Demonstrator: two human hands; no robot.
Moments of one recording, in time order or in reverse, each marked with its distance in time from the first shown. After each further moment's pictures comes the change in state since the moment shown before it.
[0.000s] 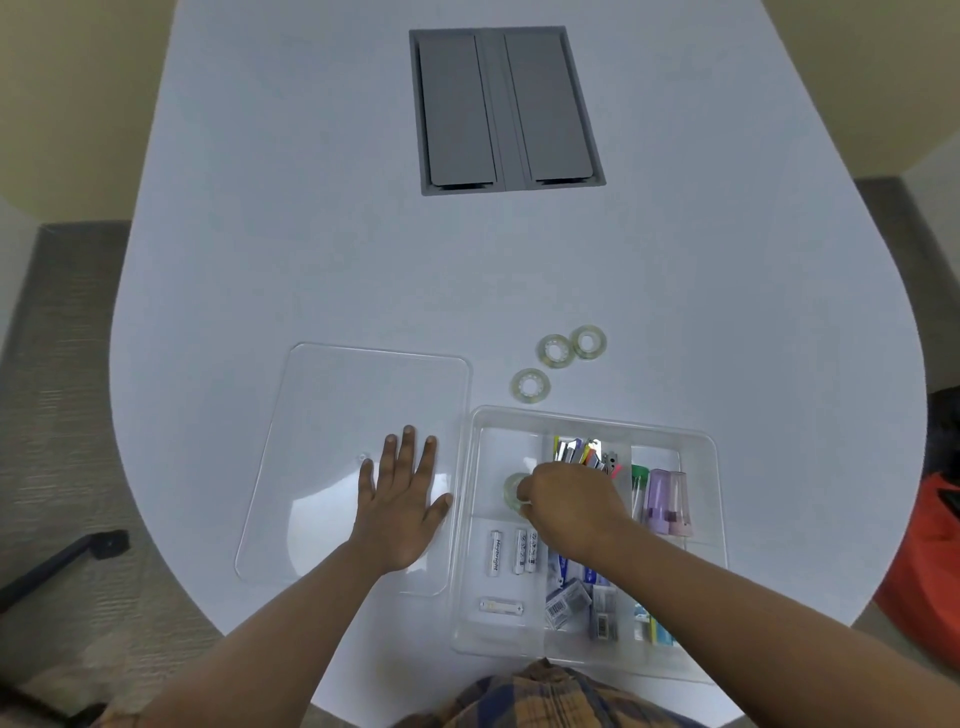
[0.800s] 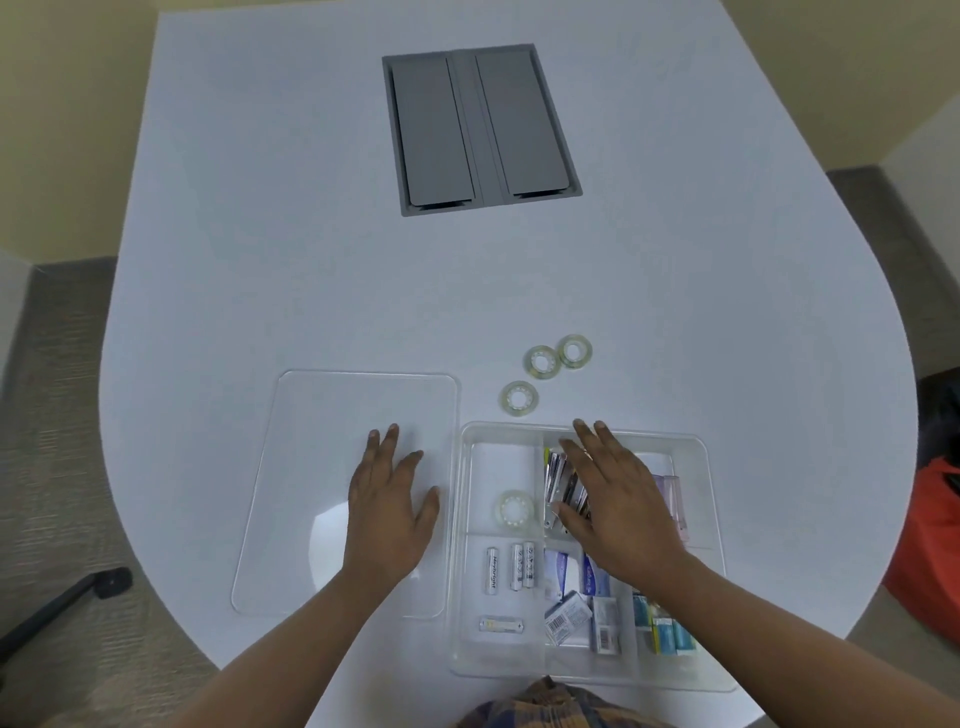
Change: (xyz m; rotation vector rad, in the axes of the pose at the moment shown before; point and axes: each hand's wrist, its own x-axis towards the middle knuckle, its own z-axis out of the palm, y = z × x) left_hand -0.001 0.022 -0.034 -0.218 0.420 0.019; right_hand -0.026 0.057 0.040 0.233 0.514 0.072
